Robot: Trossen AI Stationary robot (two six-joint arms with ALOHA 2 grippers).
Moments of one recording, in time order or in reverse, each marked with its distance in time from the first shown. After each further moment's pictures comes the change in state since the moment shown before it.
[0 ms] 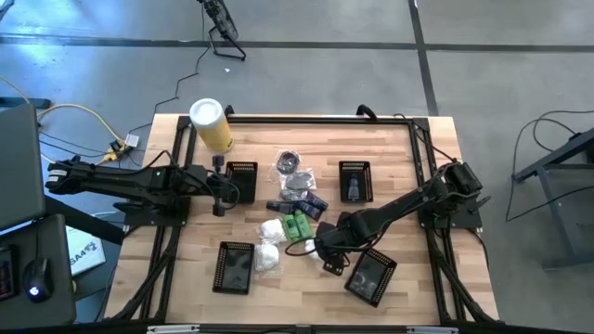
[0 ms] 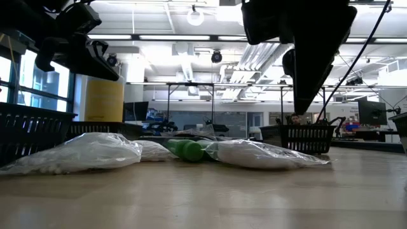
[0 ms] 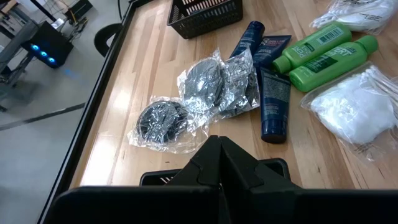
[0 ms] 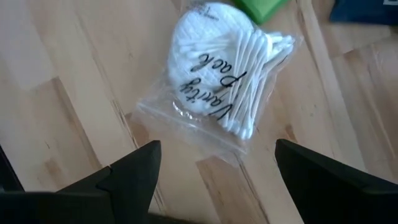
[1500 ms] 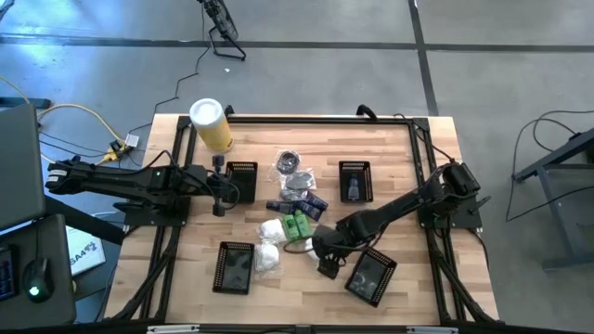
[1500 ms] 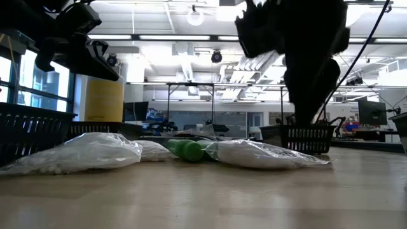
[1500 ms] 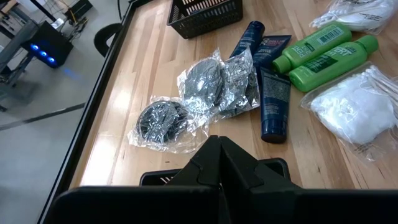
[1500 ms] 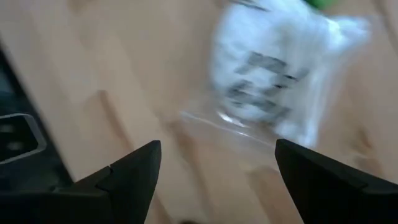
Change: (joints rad) left arm 0.000 0.000 0.000 0.000 0.000 0.000; right arm -0.005 0.015 -0.063 0.195 -0.114 0.101
